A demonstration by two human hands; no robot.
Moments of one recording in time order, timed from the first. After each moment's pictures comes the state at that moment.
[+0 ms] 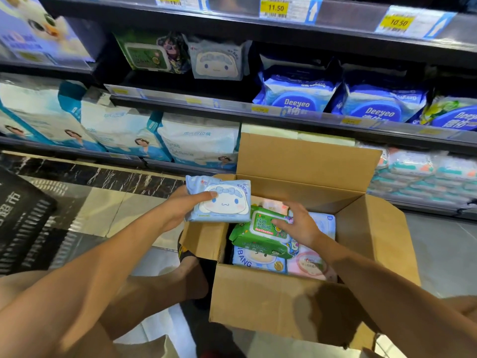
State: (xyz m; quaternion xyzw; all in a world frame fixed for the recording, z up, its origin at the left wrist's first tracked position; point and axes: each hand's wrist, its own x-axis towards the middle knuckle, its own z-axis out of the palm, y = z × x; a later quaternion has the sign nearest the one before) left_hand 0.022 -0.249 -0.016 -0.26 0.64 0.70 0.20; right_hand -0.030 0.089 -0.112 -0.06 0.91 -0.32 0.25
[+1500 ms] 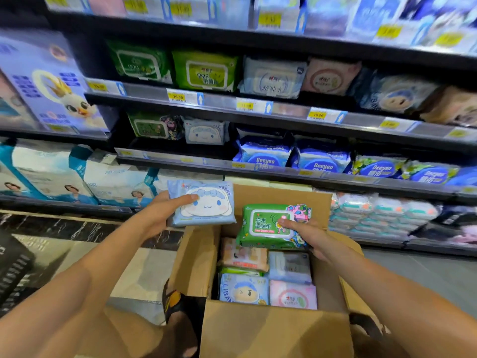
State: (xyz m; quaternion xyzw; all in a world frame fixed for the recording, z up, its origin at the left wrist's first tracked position) left_hand 0.017 -0.261 0.105 -0.16 0.66 0.73 0.11; right_hand -0.039 0.128 0.036 0.17 0.77 -0.58 0.22
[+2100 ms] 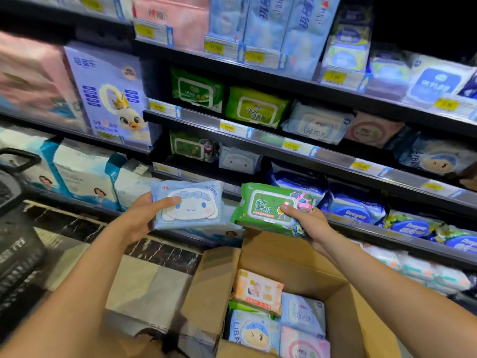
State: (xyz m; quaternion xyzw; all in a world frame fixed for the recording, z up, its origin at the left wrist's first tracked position) left_hand 0.035 -0.373 0.135 -0.18 0.61 0.77 0.00; right_hand -0.092 0.006 0.143 0.02 0.74 -0.65 0.17
